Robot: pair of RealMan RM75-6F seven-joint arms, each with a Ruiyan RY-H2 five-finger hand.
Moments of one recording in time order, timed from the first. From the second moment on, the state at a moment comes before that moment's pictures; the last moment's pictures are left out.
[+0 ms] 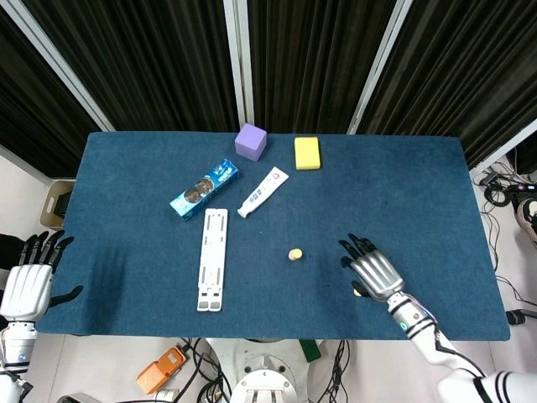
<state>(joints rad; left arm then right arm) -0.07 -1.26 -0.04 -1.43 1.50 1.51 0.01 0.55 -1.35 -0.13 -1.67 -1.36 1.15 -0.41</state>
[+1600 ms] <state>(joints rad) -0.06 -1.27 -0.03 -1.40 1.50 1.50 -0.01 0.48 -1.40 -0.04 -1.58 -1.42 1.05 -0.36</state>
